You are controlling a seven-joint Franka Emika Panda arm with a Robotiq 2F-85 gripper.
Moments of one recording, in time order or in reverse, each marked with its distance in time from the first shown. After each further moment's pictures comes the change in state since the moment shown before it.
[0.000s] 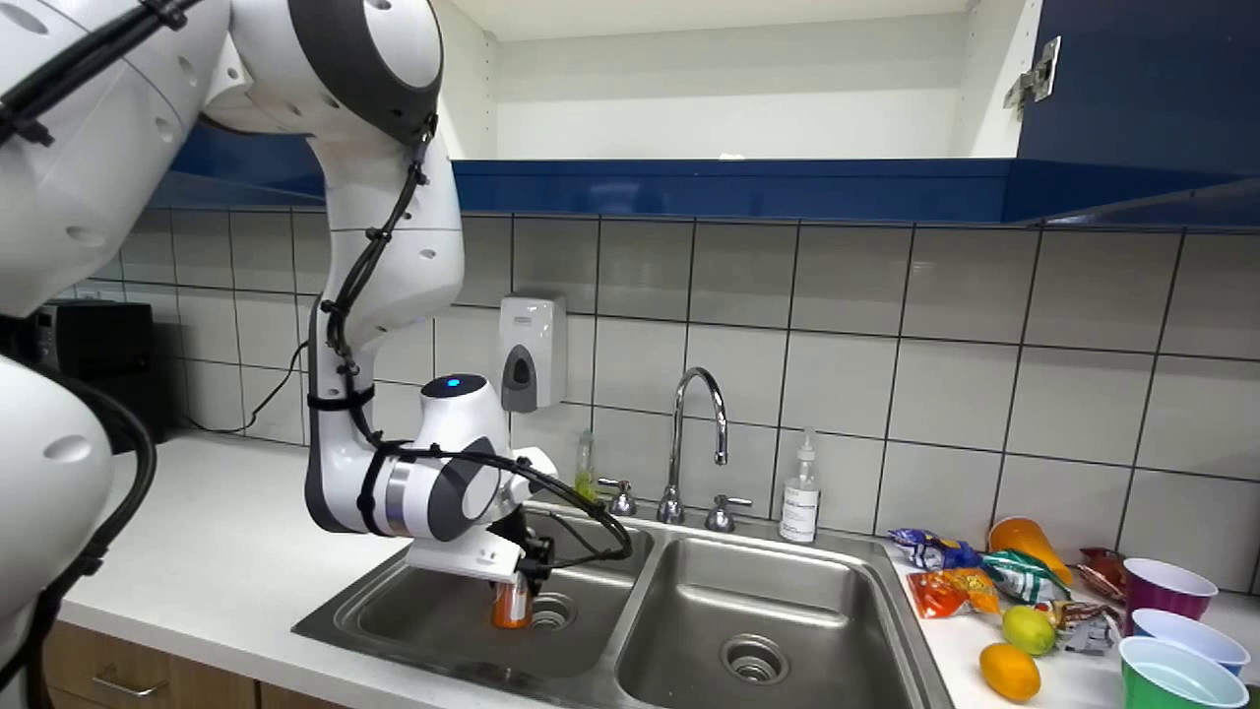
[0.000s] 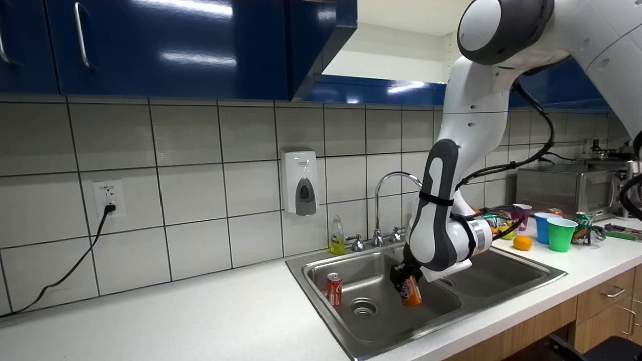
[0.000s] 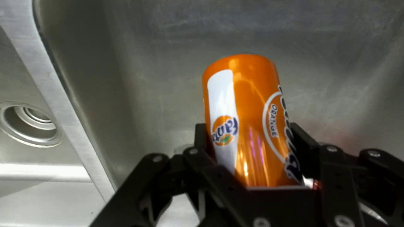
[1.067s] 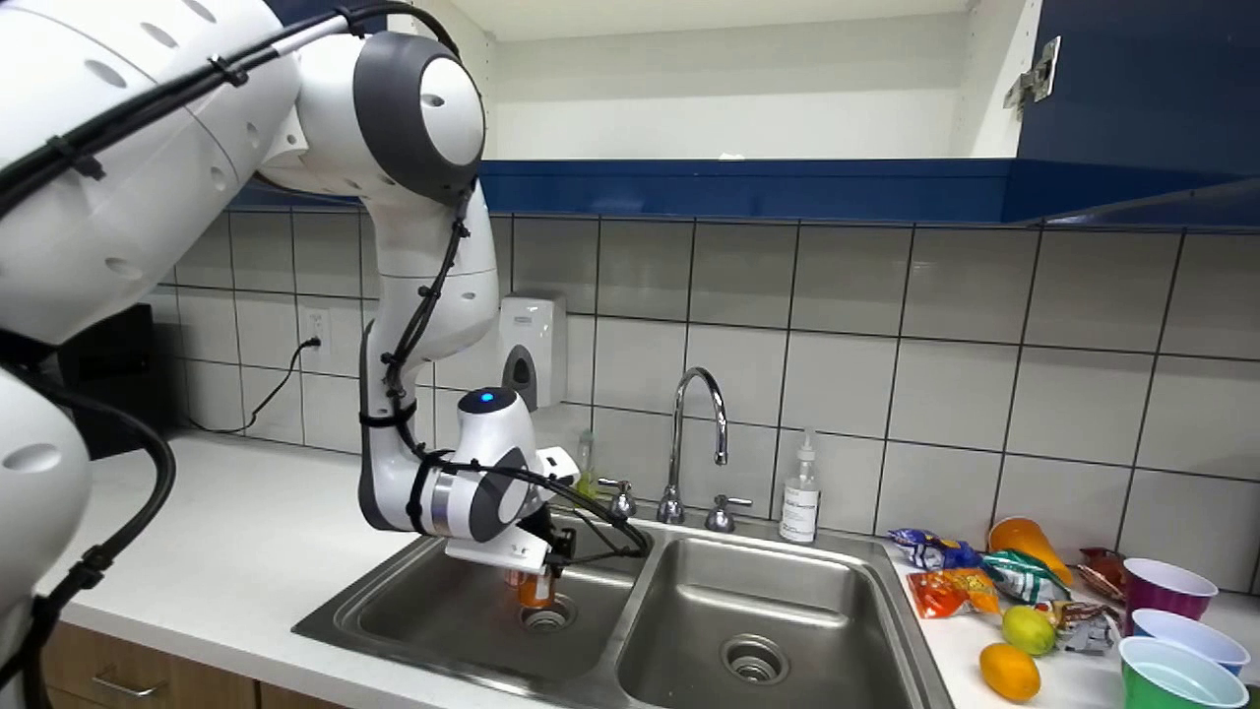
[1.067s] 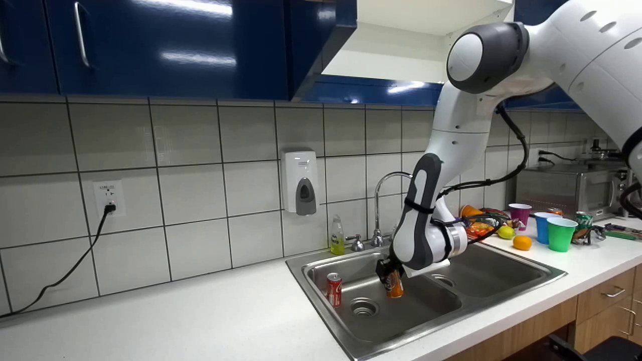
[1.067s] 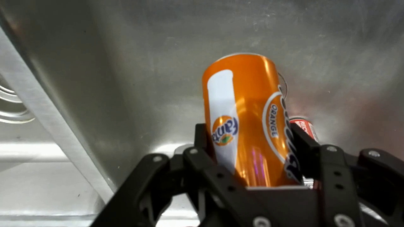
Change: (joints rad) arm -0.082 0.157 0.073 0.233 -0.001 -0.003 0.001
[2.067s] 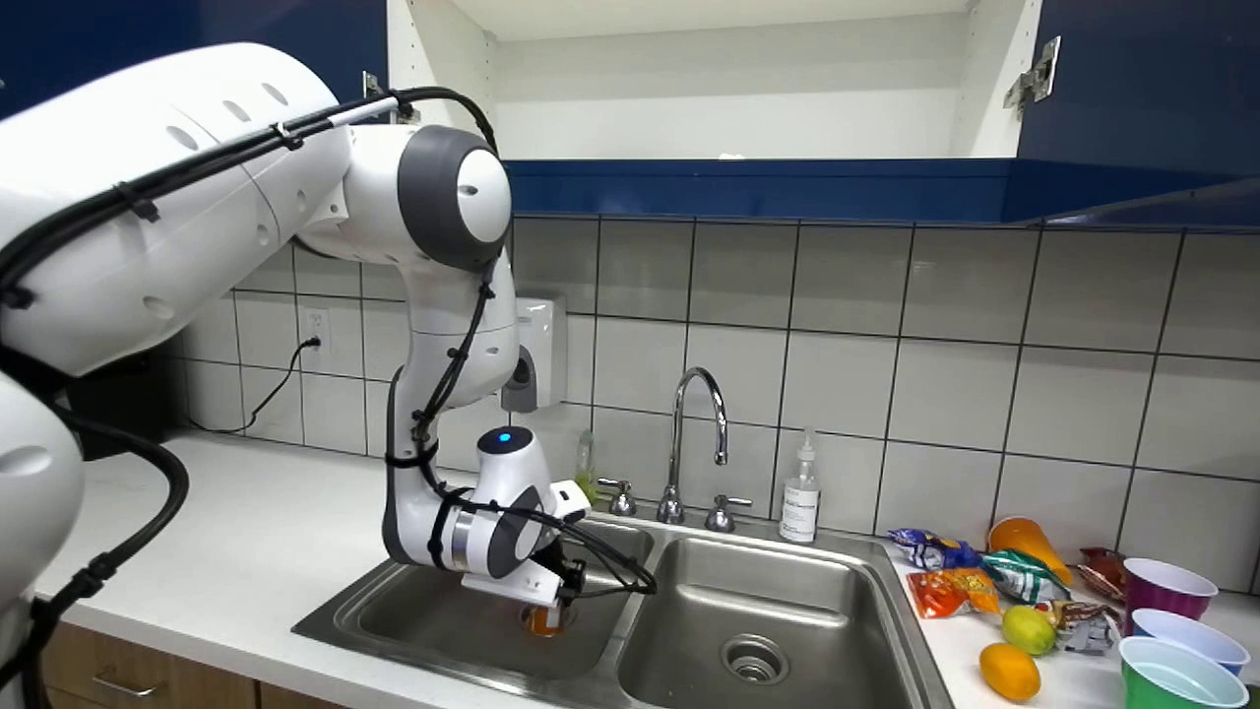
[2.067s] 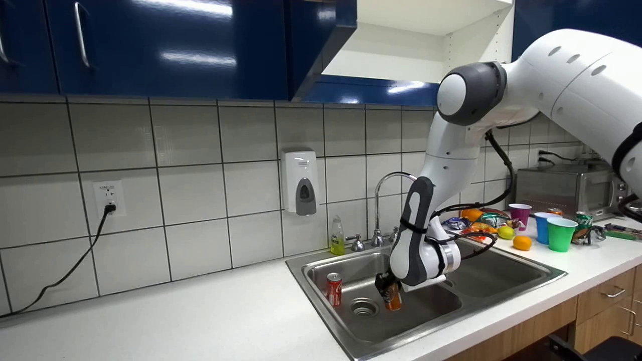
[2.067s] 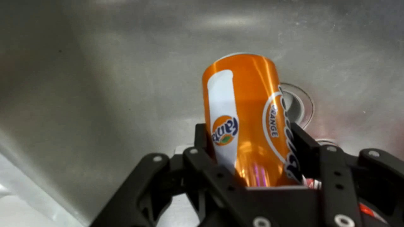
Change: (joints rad) arm -0.022 0.185 0.006 0.166 0.000 0.000 0.000
